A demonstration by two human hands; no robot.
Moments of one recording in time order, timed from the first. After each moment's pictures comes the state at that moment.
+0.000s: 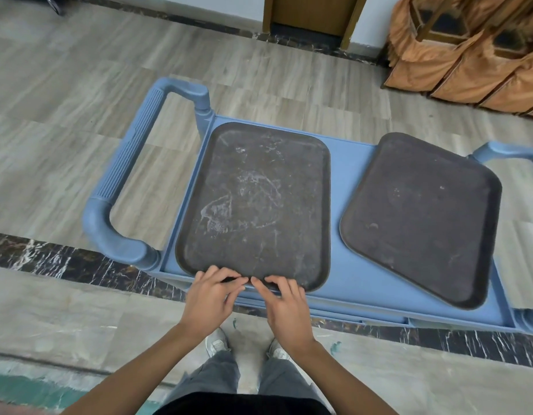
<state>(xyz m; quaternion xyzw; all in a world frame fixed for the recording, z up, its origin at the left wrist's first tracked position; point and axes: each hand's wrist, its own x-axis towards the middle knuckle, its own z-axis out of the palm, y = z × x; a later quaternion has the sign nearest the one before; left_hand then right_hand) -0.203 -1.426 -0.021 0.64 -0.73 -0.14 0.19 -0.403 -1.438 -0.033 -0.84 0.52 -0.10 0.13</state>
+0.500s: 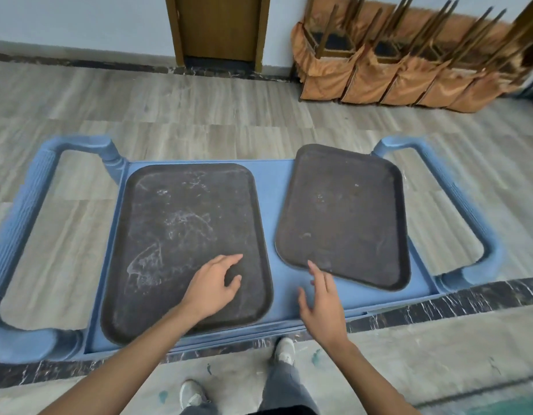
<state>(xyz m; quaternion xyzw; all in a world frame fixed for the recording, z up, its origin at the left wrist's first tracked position) -0.289 -1.558 0.014 0.56 -0.74 -0.32 0.17 -0.546 -1.480 0.009 -0.61 0.72 -0.26 0.20</state>
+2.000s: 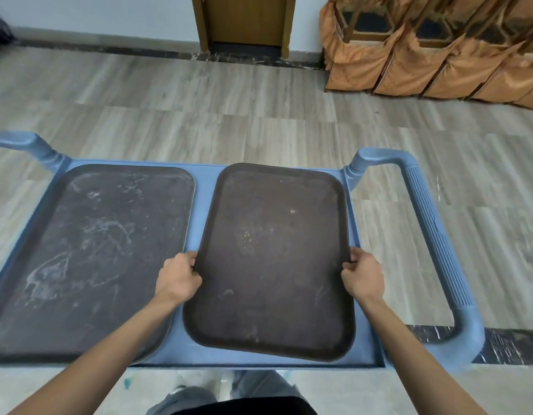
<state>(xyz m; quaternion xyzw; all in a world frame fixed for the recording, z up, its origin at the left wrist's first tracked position) -0.467 -1.638 0.013 0.79 -0.51 -0.32 0.09 -0.837 -1.663 0.008 -0.49 0.81 -0.16 0.28</state>
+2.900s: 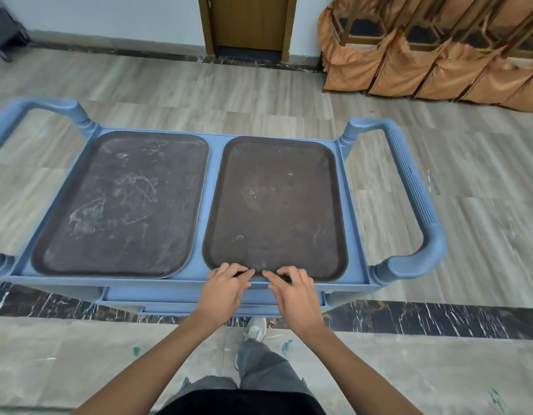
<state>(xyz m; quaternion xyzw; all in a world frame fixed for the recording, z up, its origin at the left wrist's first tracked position) -0.529 -1.458 -0.008 0.59 -0.79 -0.16 0.10 -0.728 -1.453 -0.022 -0.79 0.59 -0.12 0.12</state>
